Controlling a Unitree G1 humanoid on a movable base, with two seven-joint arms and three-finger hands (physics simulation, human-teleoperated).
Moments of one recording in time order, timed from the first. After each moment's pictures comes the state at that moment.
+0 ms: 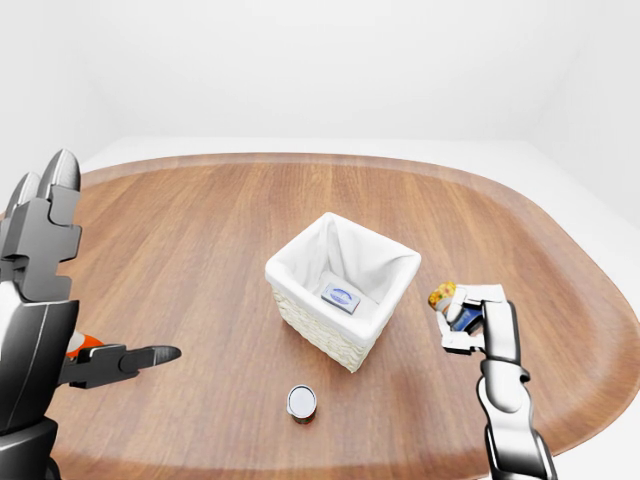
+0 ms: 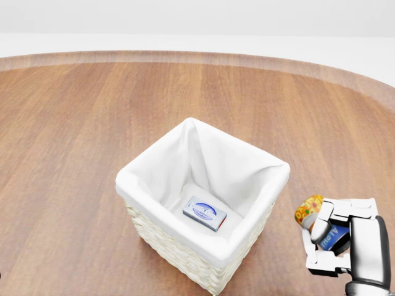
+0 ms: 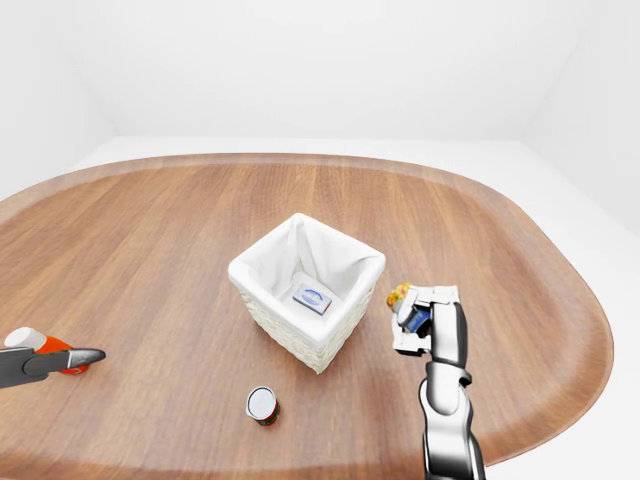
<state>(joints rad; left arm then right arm) -0.03 0.03 0.66 -1.05 0.62 0.04 -0.70 0.14 -0.06 -0.22 -0.11 -0.42 -0.09 -0.16</state>
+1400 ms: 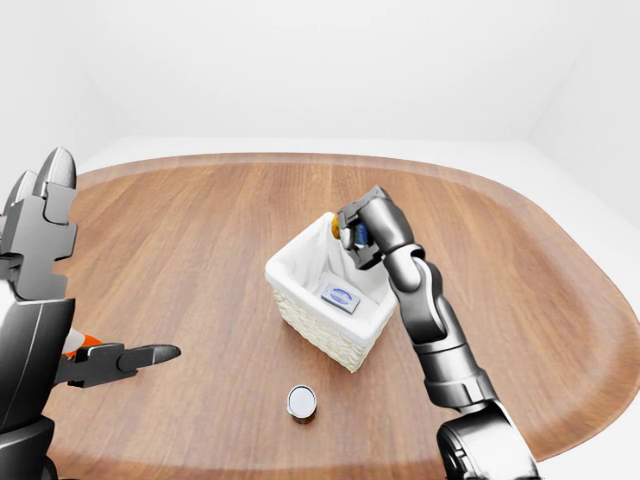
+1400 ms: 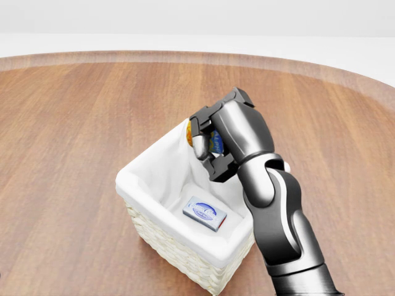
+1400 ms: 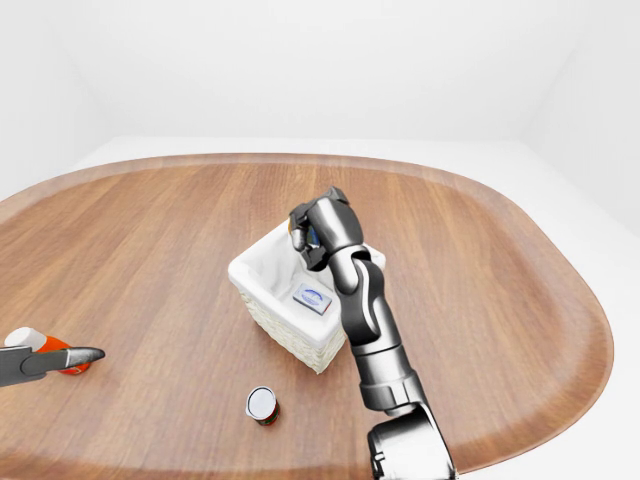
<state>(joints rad) -0.04 0.04 0.67 -1.05 0.61 0.06 -0.70 -0.54 -0.02 0.08 0.12 -0.79 0.09 0.13</state>
